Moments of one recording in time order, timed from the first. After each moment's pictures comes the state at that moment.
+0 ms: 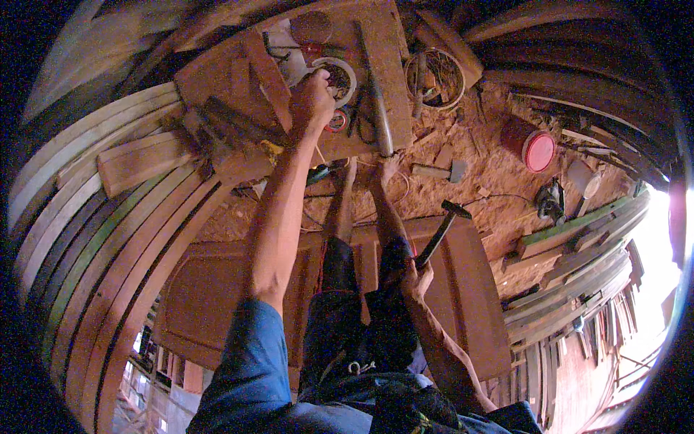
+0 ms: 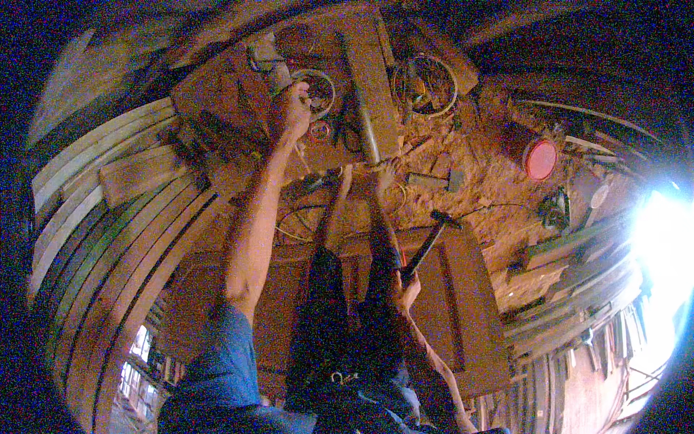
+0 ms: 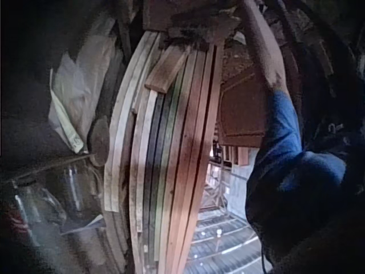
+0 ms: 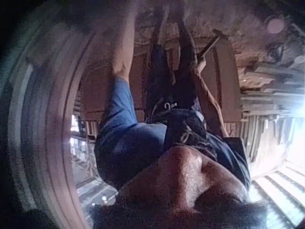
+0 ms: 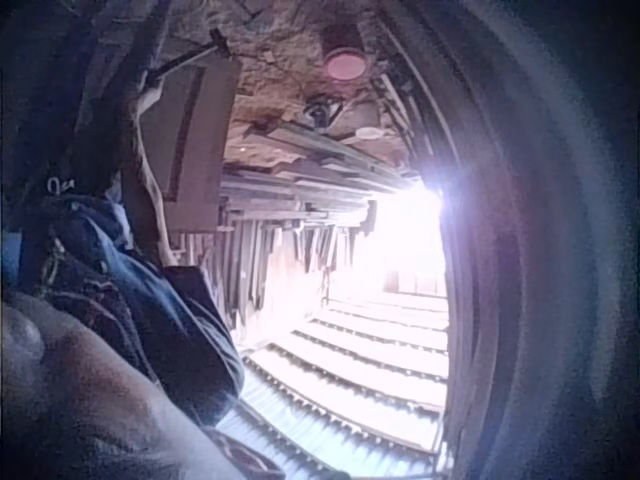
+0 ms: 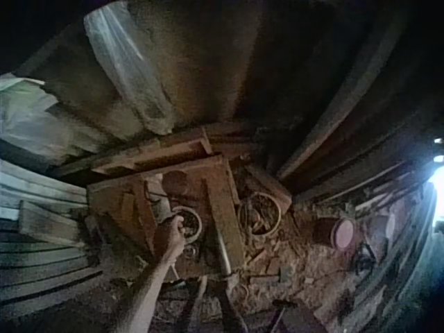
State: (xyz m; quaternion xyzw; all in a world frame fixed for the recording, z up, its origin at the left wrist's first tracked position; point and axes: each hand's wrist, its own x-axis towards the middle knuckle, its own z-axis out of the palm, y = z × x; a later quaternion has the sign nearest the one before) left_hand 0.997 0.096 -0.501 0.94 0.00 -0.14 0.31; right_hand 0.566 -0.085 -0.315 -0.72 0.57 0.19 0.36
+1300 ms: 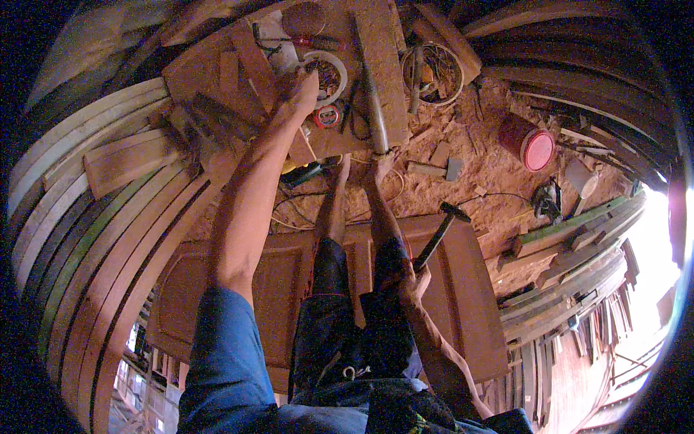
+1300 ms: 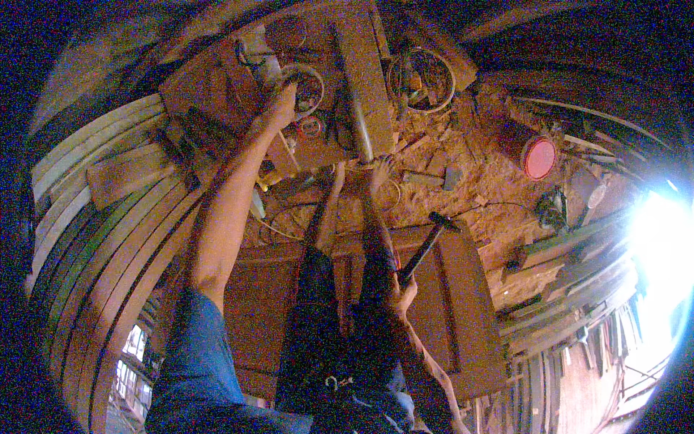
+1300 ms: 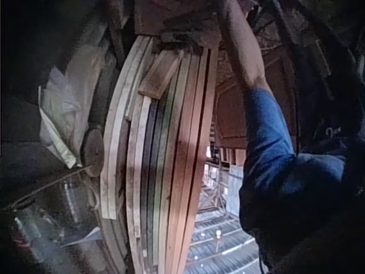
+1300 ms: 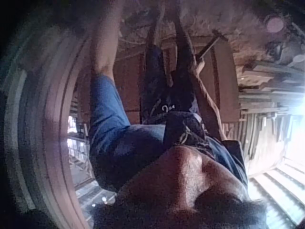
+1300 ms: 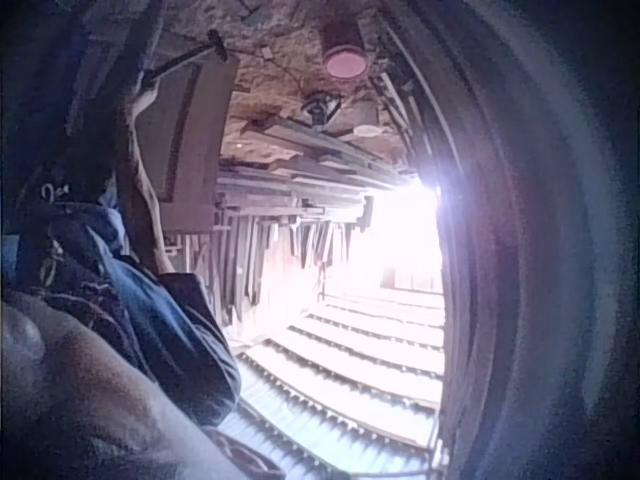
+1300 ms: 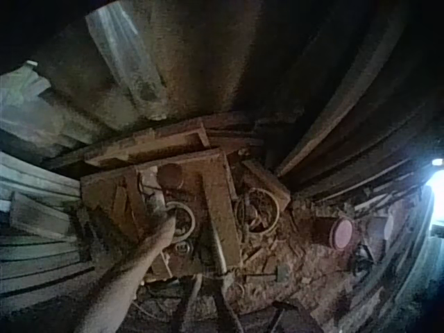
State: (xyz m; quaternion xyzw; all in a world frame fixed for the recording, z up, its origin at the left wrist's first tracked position) left_hand 1.008 0.120 -0.552 0.92 -0.10 -0.36 0.13; right_hand 0.565 -0.093 -0.308 -0.69 0.57 0.20 0.38
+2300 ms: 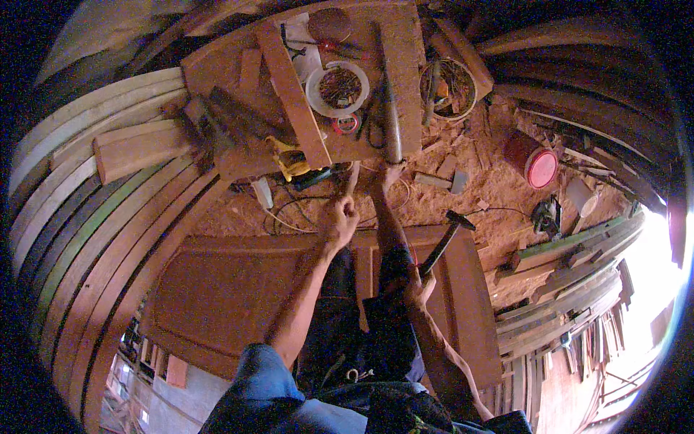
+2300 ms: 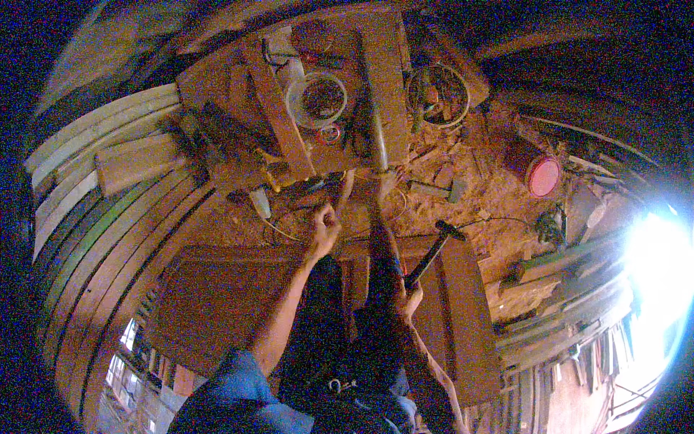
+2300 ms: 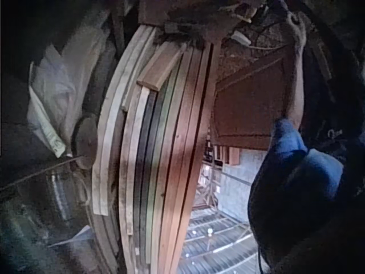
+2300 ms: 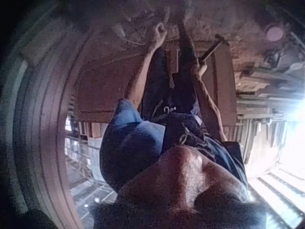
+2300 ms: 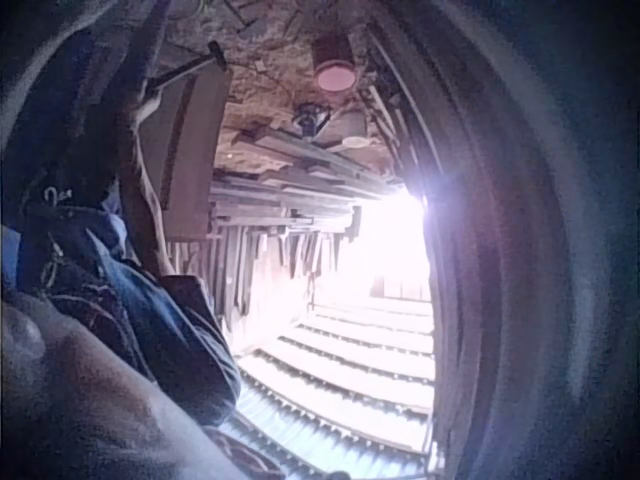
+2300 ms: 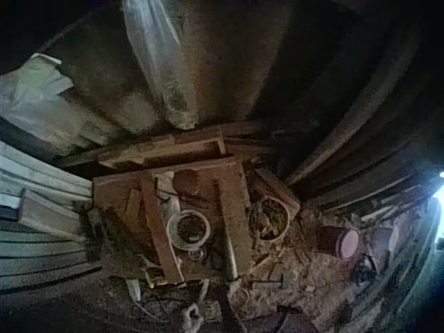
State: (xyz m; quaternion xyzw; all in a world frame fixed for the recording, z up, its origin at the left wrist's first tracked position) left_hand 0.756 0.107 -0.404 0.85 0.12 -0.35 0.38; right_hand 0.578 -0.101 -0.307 -0.65 0.59 0.22 0.42
